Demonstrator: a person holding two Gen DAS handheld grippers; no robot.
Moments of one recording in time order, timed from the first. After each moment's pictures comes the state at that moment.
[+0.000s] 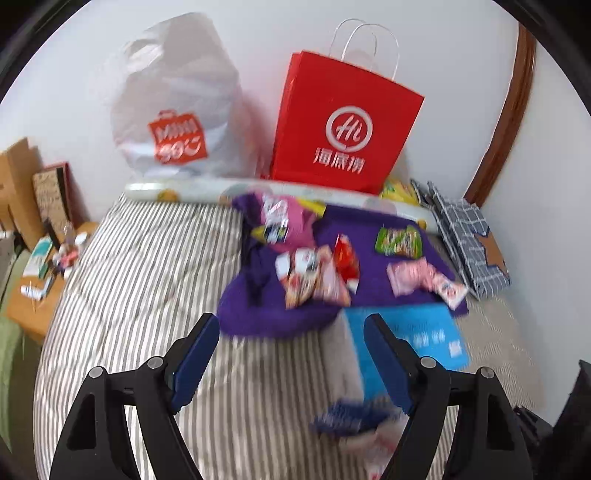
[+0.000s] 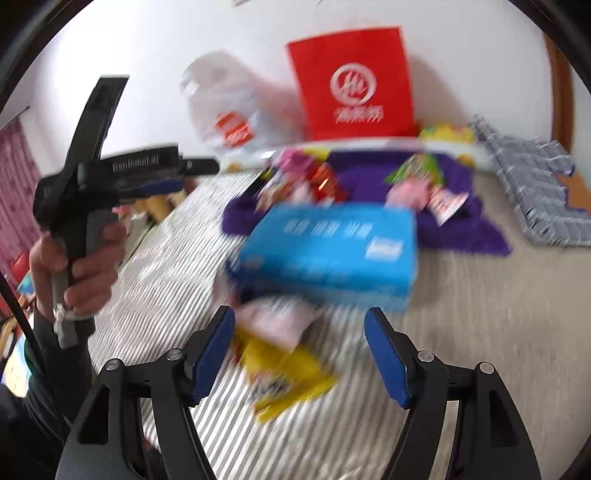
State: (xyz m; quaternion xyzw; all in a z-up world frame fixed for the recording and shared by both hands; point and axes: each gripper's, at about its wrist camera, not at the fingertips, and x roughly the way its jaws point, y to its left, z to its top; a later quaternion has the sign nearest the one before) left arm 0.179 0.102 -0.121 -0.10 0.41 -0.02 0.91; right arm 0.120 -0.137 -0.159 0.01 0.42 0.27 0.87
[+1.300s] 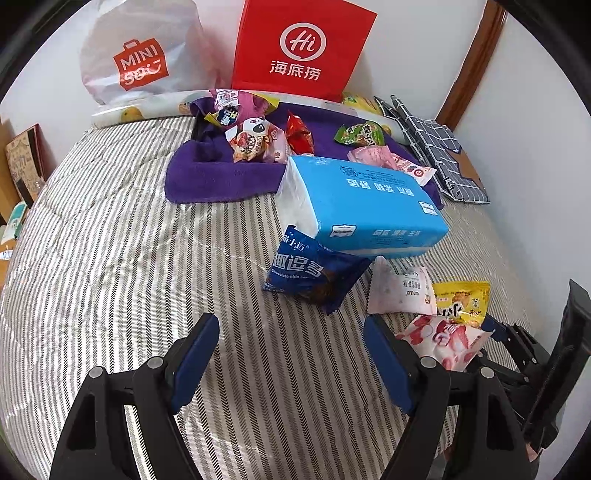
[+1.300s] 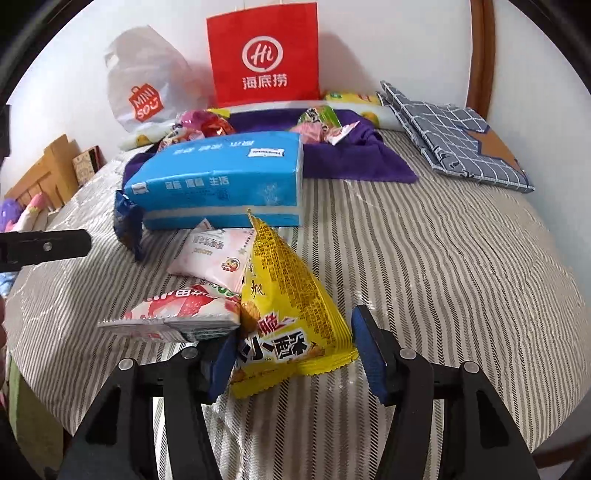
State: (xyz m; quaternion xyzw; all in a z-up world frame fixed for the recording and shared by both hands) left arm 0.115 0.057 -0.182 -0.07 0.48 -0.09 0.87; right arm 0.097 -0.176 -0.208 -0.02 0.43 0.09 0.90
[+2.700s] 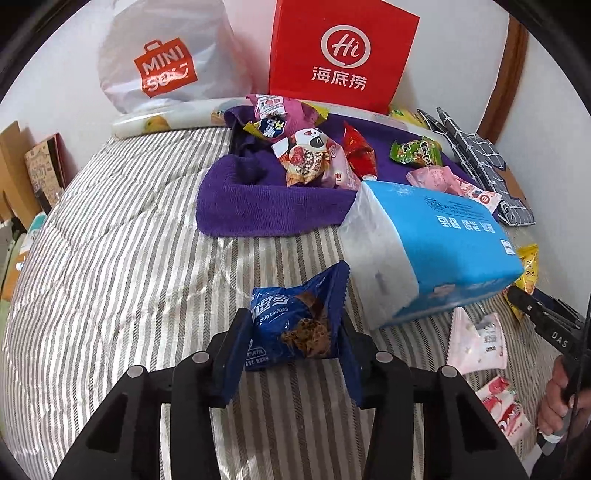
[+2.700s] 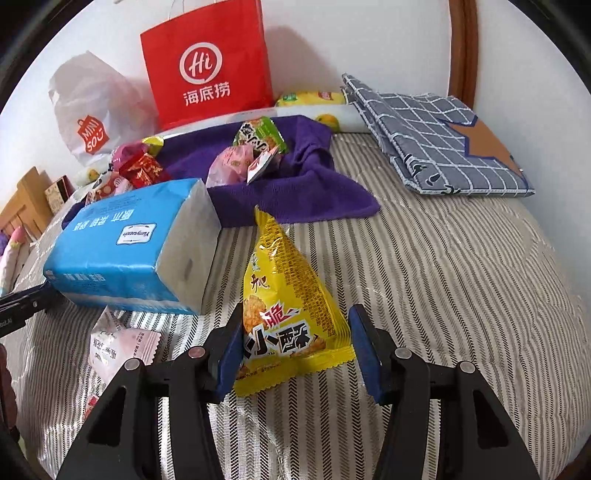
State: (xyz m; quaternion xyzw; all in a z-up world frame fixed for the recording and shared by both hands) left arm 0.163 0.073 -0.211 -0.05 0.45 -0.01 0.89; right arm 0.189 -0.224 -0.216 0.01 0.45 0.06 0.89
